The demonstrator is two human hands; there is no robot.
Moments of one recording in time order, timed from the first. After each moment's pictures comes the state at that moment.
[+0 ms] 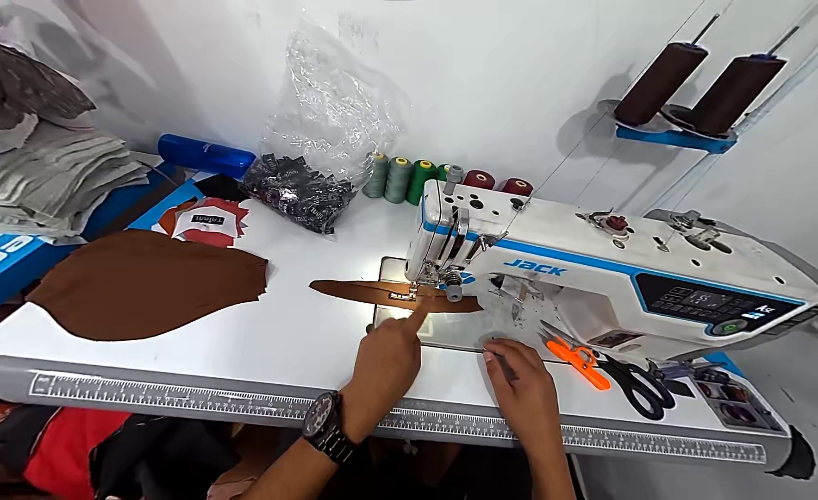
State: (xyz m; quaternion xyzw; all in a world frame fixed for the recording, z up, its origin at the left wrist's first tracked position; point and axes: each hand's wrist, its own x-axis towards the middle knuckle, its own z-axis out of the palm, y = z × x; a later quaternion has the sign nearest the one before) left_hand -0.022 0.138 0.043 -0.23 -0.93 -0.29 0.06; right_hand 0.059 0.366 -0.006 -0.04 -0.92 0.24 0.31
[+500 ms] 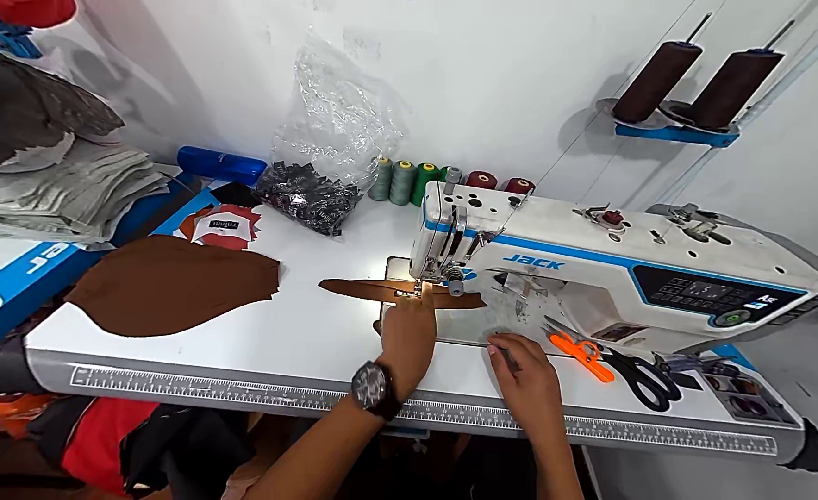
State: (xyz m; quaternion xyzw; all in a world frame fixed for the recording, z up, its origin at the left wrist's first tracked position) left_hand -0.033 0.175 0.061 -0.17 -0.97 -0.16 -0.01; right_hand 0.060 0.369 -0.009 -0.04 -0.92 0.25 0.31
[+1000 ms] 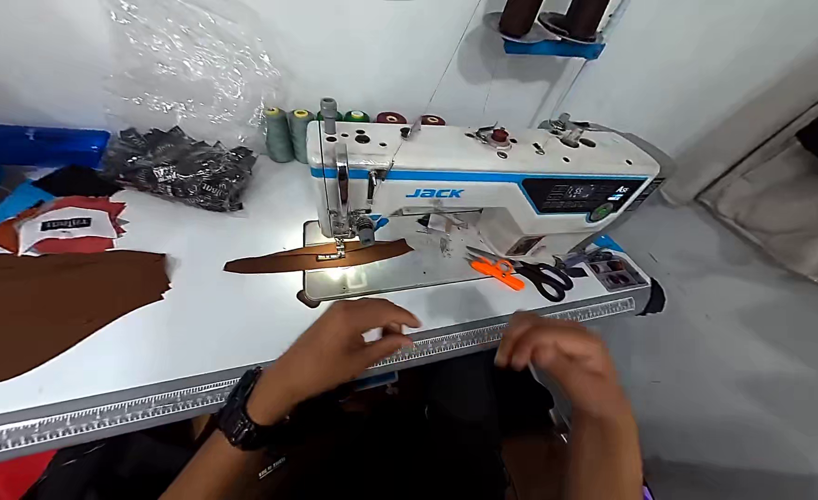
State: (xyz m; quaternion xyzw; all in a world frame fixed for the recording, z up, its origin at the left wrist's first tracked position) left_hand 0.005 0.131 0.082 -0.59 -0.67 -0.45 0.03; right_hand 0.177 0.412 0.091 0.21 -0.79 0.54 0.21
